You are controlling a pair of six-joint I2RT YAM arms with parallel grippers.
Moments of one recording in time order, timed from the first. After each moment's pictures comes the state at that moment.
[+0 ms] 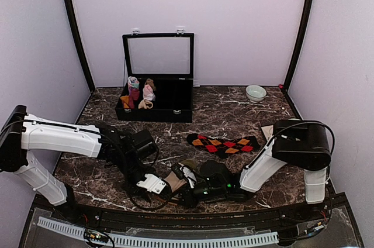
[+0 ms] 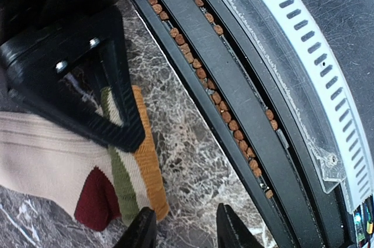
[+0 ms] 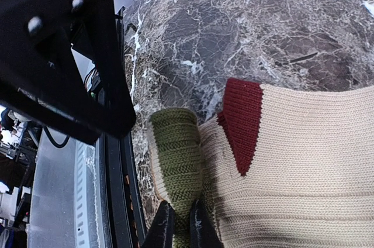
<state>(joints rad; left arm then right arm) -1.05 1.48 0.89 -0.76 0.38 0.99 1.26 2.06 0.71 0.85 -0.34 0.63</state>
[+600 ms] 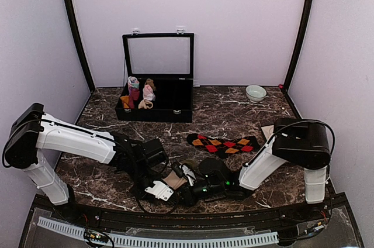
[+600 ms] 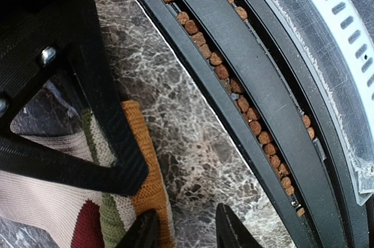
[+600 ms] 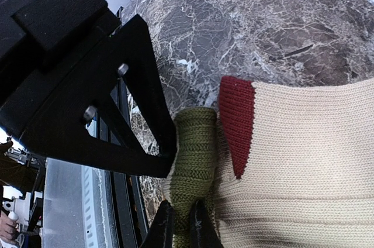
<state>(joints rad) -1.09 1.62 0.89 -0.65 0.29 1.00 1.24 2.06 0.73 0.80 -0.39 0.69</state>
